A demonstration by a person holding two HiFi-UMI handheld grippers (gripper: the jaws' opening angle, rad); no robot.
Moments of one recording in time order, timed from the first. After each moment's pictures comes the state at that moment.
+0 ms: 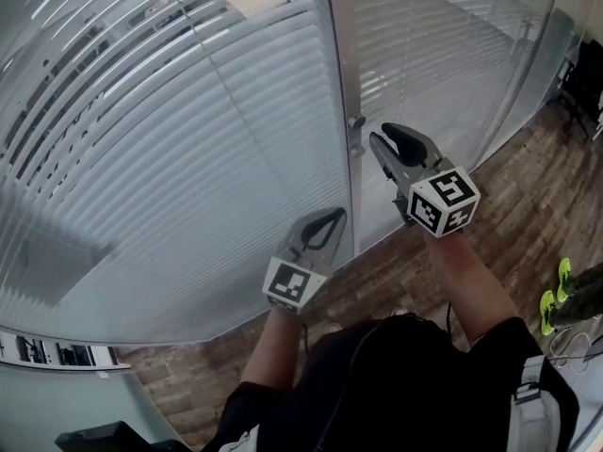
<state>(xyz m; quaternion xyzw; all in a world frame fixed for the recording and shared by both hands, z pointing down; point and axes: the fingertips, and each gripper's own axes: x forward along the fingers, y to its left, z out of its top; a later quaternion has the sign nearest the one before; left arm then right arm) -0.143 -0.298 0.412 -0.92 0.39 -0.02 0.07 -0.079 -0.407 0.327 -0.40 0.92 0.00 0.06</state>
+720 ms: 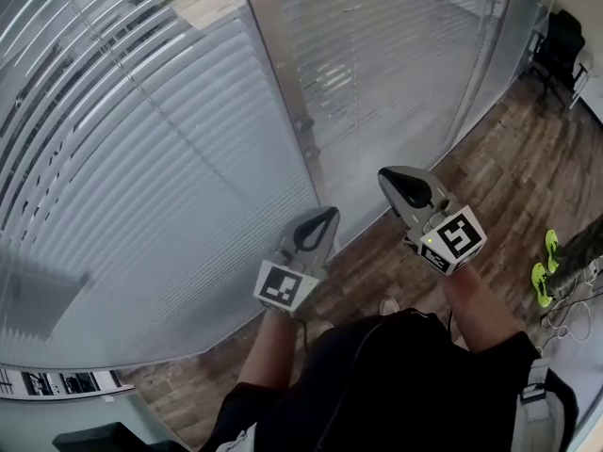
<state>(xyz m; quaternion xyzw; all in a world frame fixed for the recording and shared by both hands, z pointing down) -0.077 -0.298 0.405 -0.94 0.35 0.00 0.06 0.002 -0.334 0.360 -0.38 0.92 0.08 0.03</state>
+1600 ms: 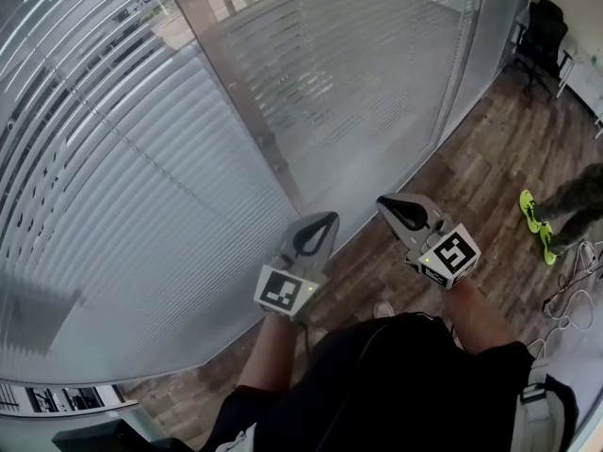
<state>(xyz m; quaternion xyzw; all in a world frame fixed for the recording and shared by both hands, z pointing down) -0.022 -0.293 0.407 -0.95 0.31 -0.01 0.06 0.053 -0.305 0.409 -0.38 0.92 0.06 -0.01</state>
